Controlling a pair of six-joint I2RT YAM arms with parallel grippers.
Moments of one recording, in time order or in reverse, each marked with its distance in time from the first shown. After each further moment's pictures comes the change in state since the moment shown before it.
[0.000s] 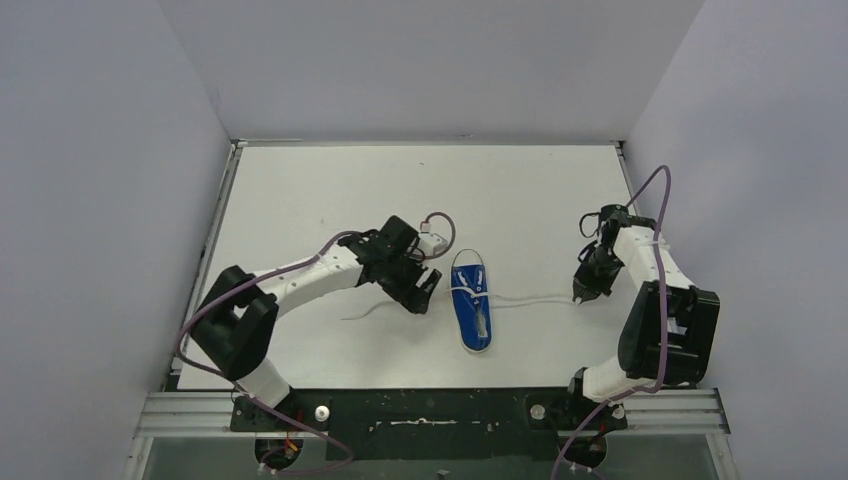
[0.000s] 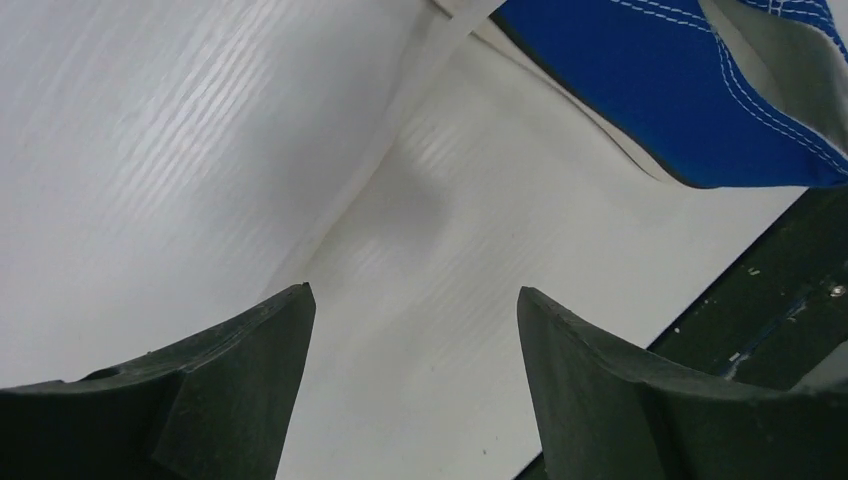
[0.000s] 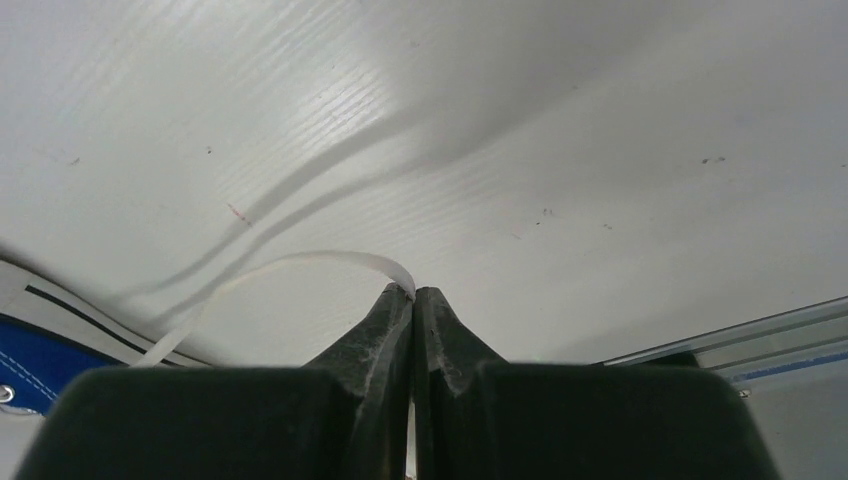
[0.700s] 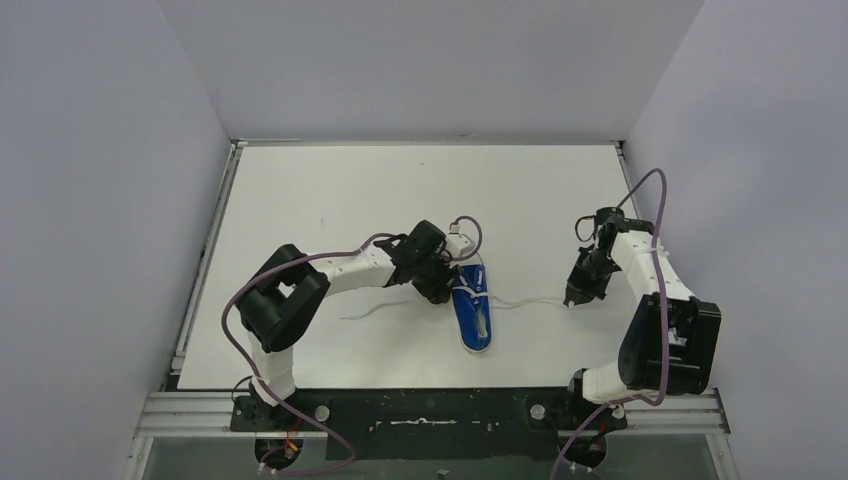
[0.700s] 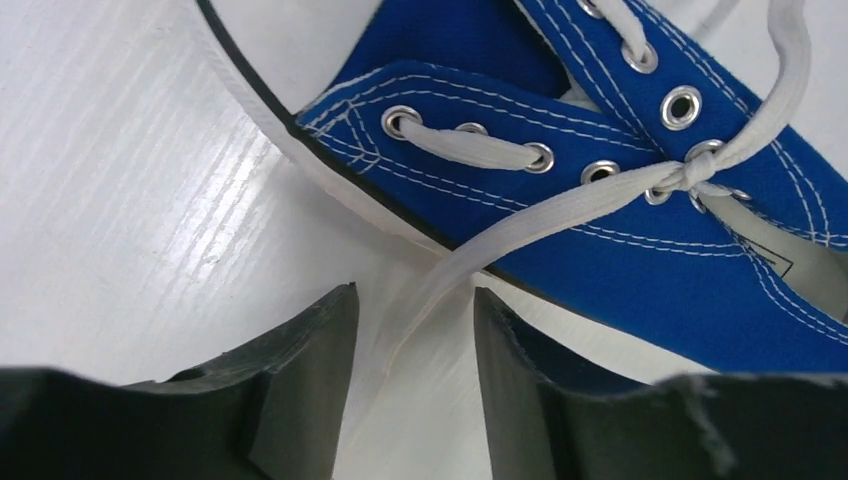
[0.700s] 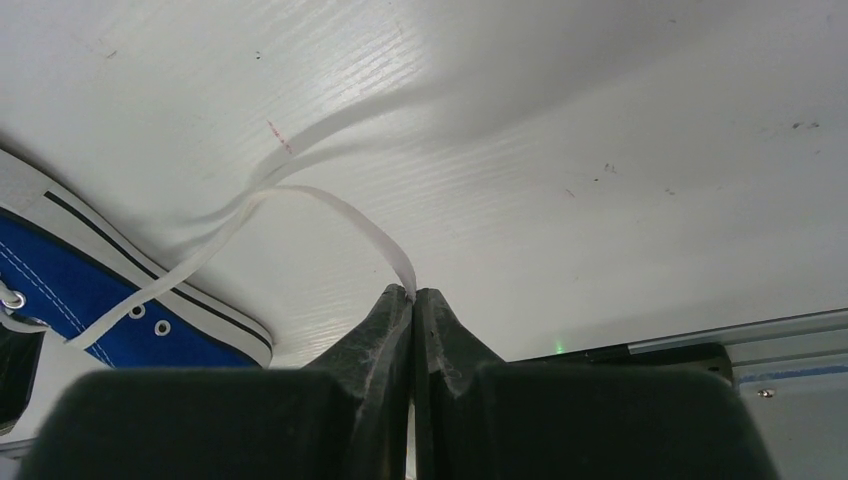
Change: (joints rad) left arm -0.097 0.305 0.096 0.320 -0.017 0.070; right arm 0.042 -0.078 -0.036 -0.036 -0.111 -0.038
